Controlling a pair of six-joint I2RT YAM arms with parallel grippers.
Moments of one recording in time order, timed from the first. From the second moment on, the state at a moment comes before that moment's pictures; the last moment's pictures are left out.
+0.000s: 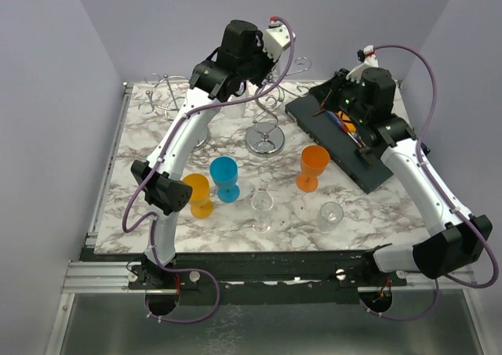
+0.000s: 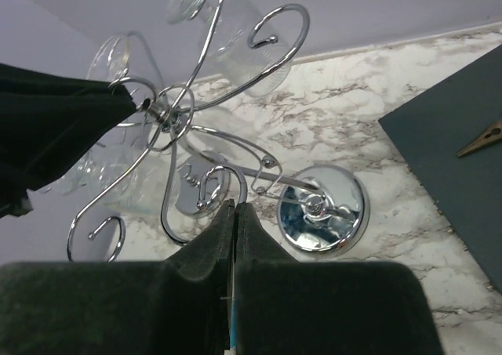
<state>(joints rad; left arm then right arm) -0.56 2.03 2.47 -0.81 0.10 0.36 0.33 1.37 1.39 -0.23 -0.10 0.53</state>
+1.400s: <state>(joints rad) -0.56 1.64 2.11 -0.72 0.10 0.26 0.35 1.05 1.18 -0.78 0.01 0.47</state>
